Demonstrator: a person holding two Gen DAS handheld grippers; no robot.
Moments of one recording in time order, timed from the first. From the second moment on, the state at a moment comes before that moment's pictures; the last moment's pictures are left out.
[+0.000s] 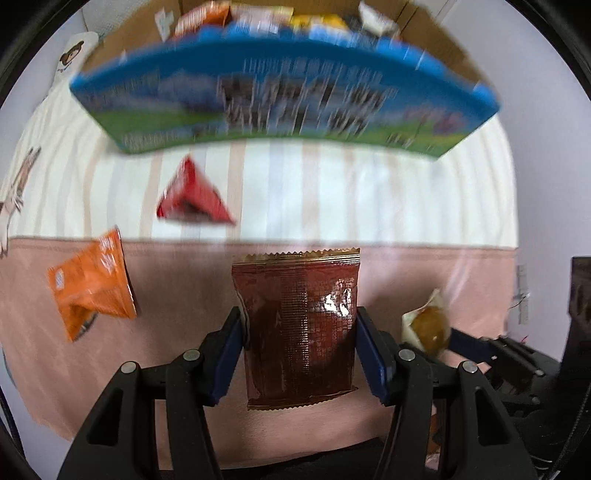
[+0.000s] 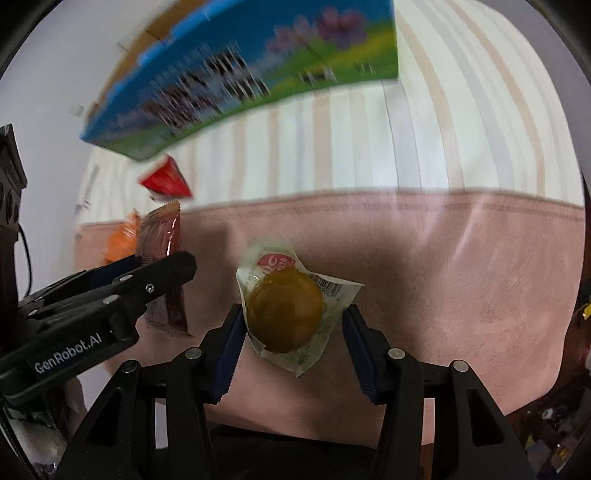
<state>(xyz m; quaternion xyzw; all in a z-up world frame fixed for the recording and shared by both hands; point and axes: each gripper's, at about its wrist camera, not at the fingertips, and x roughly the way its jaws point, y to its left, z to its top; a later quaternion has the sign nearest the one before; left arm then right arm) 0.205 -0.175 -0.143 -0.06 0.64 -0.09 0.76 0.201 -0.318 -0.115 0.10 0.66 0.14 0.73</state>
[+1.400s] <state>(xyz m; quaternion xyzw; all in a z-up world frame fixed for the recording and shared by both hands) 0.490 -0.071 -0.130 -0.06 0.64 -0.02 0.76 0.505 -0.300 -0.062 0.05 0.64 0.06 0.77</state>
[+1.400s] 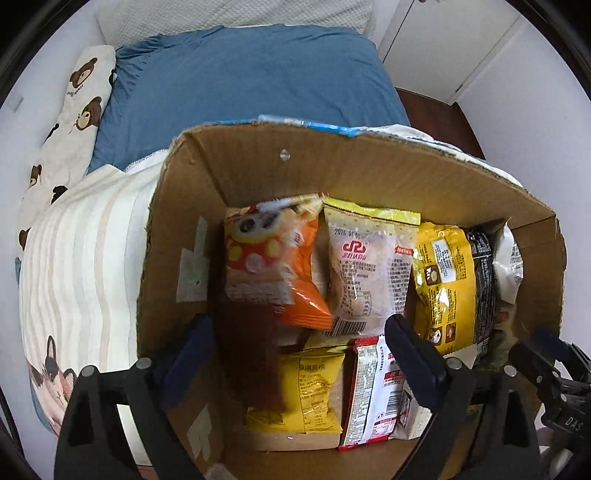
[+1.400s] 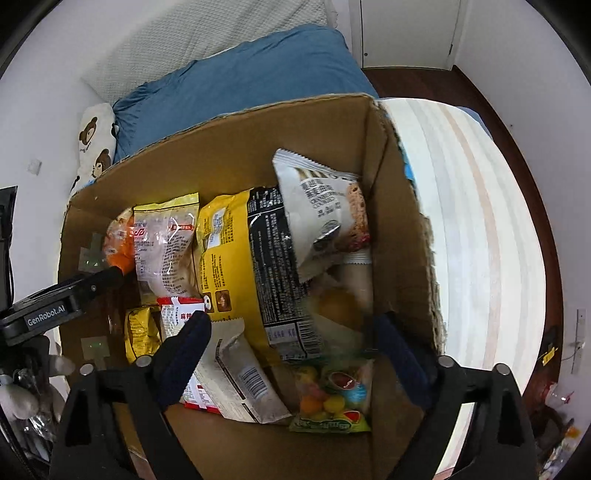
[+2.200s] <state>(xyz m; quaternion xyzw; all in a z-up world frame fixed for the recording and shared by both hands) 0.411 -0.097 -0.089 -0.04 0.58 -0.03 0.82 0.447 -0.299 -0.041 0.02 0.61 0.06 0.79</state>
